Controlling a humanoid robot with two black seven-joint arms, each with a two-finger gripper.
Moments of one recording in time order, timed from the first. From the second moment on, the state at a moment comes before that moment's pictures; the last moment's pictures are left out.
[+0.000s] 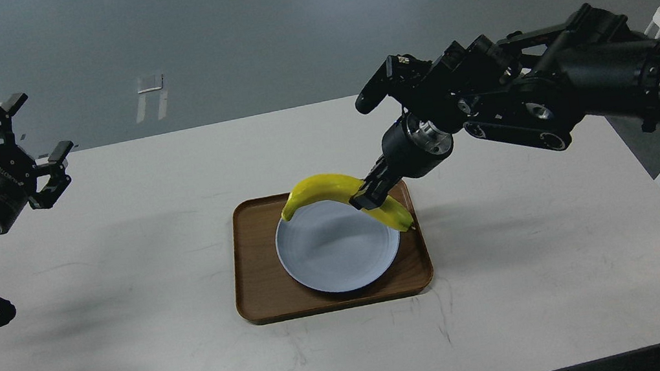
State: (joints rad) left arm -0.71 0.65 -0.50 -0.70 0.12 -0.49 -0.49; right arm 1.51 -0.12 -0.50 0.82 -1.31 0.49 0.49
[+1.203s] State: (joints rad) left arm -0.71 0.66 -0.51 -0.70 0.12 -0.49 -0.49; right arm 1.43 0.00 -0.57 0.69 -1.20 0.47 0.49
